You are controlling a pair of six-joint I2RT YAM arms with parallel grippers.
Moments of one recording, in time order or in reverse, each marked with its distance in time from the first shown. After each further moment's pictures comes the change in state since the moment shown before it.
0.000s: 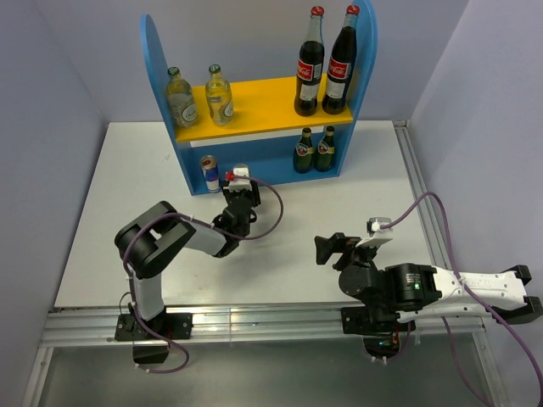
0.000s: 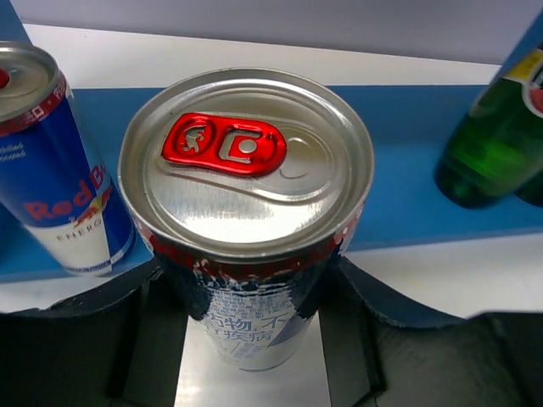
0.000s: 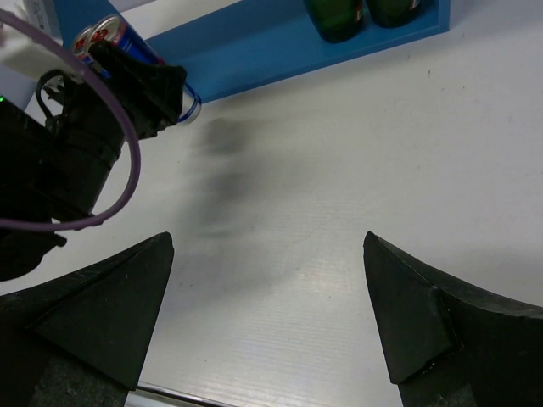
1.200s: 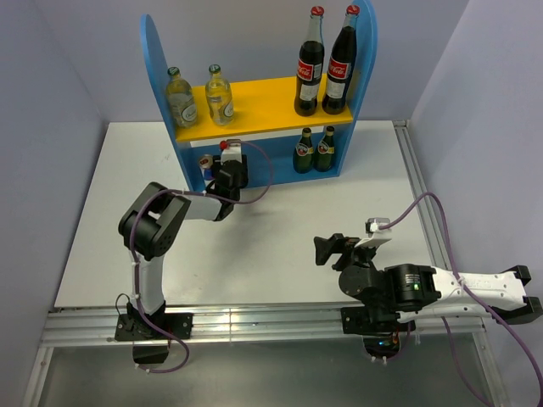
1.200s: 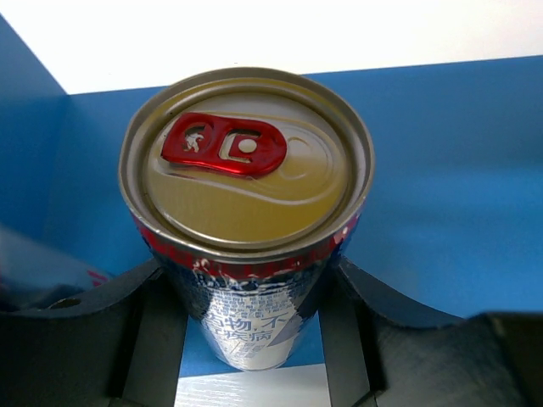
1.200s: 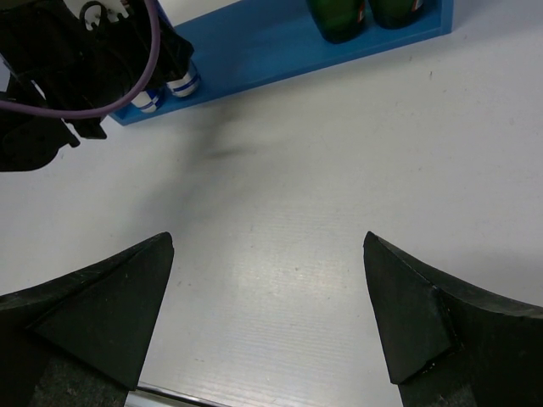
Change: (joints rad) left arm 0.261 0.145 0.325 -0.419 0.201 -0.013; right arm 0.000 -0.008 -0.014 0.028 -0.003 -0.033
